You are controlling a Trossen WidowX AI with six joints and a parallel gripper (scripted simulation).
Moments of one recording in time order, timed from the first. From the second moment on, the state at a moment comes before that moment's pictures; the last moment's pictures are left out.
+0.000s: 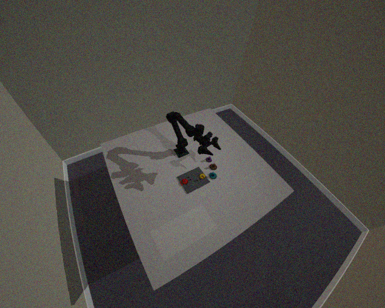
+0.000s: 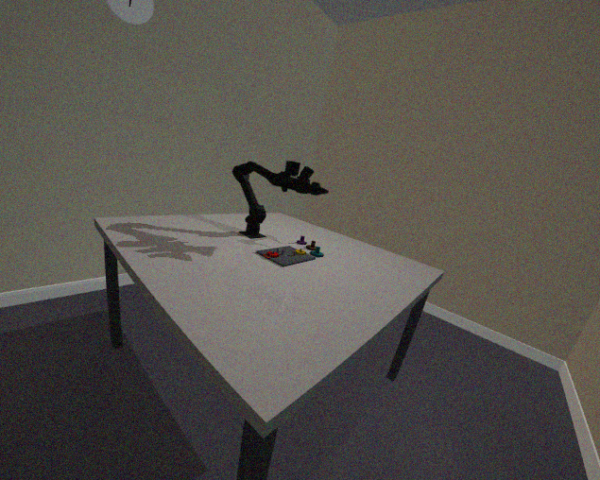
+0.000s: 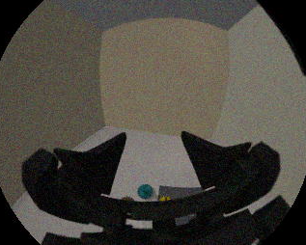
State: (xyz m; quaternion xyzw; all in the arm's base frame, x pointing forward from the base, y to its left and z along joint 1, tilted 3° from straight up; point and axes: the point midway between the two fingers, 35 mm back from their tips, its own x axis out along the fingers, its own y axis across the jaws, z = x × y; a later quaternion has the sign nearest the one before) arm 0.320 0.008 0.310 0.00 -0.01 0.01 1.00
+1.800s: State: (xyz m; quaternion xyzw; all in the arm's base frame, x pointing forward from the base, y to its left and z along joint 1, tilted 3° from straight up) arm 0.239 0.127 0.096 -0.29 0.62 0.32 0.66
